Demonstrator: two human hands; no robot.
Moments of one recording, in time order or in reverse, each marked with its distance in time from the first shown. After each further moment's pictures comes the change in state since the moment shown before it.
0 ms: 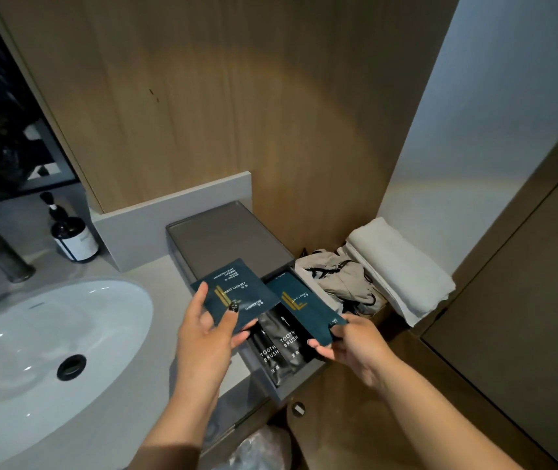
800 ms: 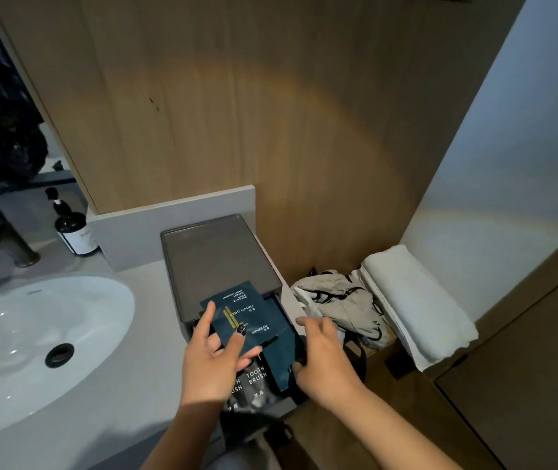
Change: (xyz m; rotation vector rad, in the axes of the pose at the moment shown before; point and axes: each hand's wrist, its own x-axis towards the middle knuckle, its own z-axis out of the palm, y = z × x) left_hand 0.020 -0.027 0.075 0.031 0.097 -0.028; right_hand 0.030 -0.042 -0.010 -1.264 -0.108 -0.611
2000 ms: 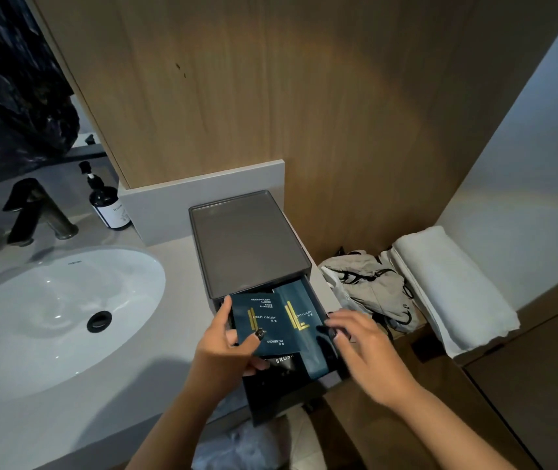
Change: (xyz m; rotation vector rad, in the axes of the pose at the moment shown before) left_hand 0.014 -0.021 -0.037 0.164 -0.095 -0.176; right_hand 0.005 0.051 0.006 0.036 0.008 -0.271
